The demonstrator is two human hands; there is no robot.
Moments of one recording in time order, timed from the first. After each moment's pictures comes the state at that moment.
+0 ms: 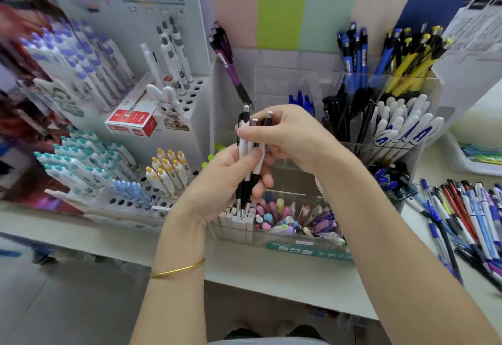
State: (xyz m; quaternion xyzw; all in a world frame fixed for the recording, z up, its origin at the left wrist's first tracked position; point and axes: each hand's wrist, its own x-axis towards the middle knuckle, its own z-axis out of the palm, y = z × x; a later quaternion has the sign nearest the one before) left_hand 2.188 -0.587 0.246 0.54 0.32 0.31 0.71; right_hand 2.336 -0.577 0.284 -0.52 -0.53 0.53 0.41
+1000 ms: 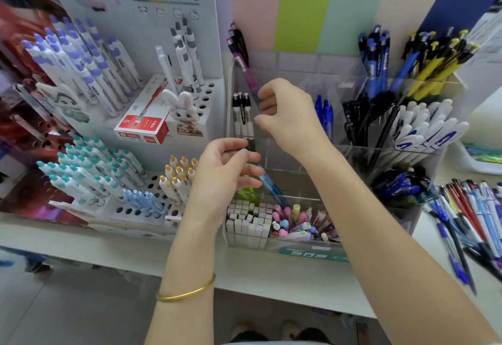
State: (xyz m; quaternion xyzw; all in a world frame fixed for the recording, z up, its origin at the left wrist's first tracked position) left_hand 2.170 -0.572 0.246 0.47 0.47 0.43 0.61; right_hand 2.304 -0.534 0.277 -0.66 -0.63 0.17 0.37
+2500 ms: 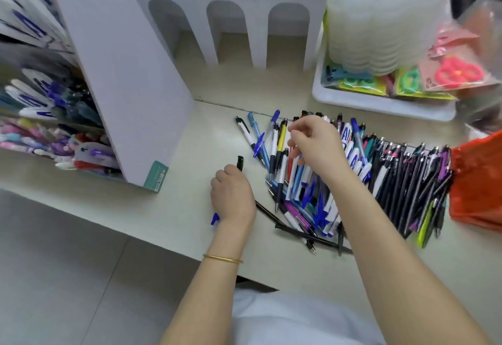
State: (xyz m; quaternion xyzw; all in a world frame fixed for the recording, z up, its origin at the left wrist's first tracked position) left_hand 2.636 -0.745 0.038 0.62 0.77 0.05 0.15; right_hand 2.786 -0.712 0.103 -0.71 -0.46 0.43 0.33
